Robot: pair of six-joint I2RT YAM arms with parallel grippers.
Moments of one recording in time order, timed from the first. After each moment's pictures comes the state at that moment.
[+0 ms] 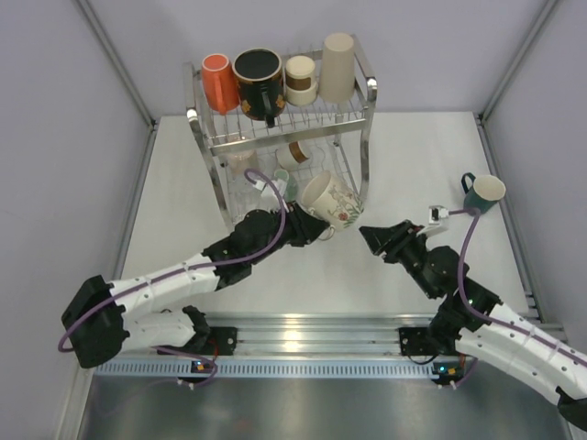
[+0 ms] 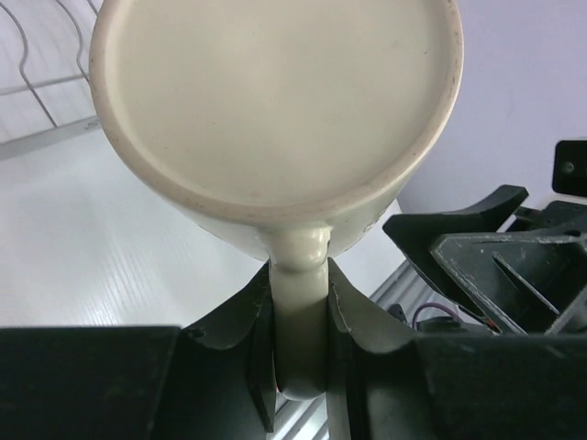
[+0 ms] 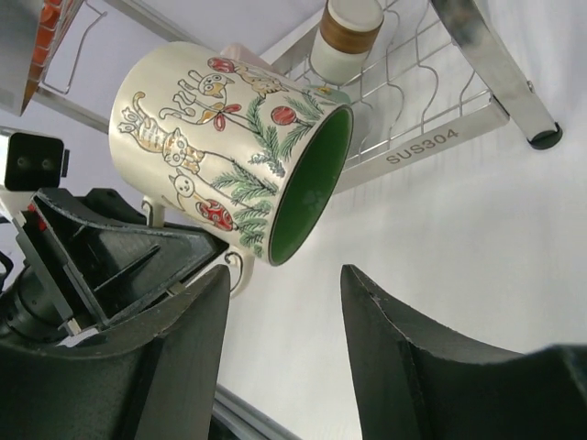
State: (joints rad) left arm -0.92 1.13 0.64 0.31 -0.08 -0.88; right arm 0.88 0.45 0.36 0.00 0.38 0.90
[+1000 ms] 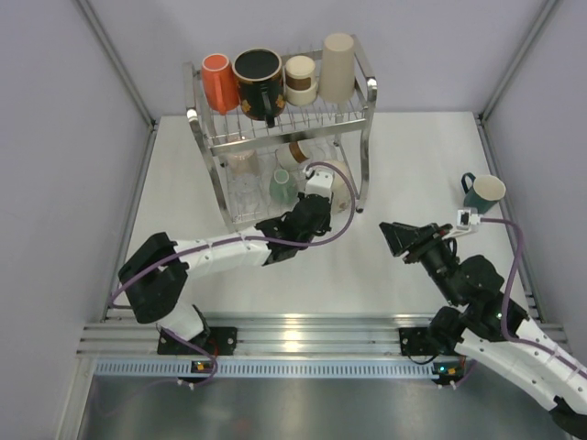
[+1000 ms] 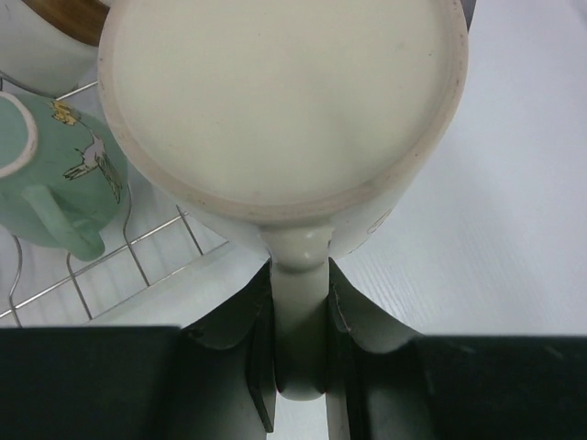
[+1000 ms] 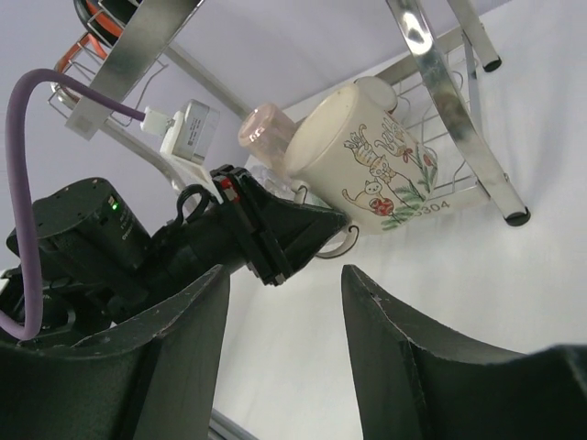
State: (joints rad) left arm -0.99 1.55 0.99 0.12 -0.52 -0.38; right arm 0.88 0.25 0.45 -0.15 0.41 0.73
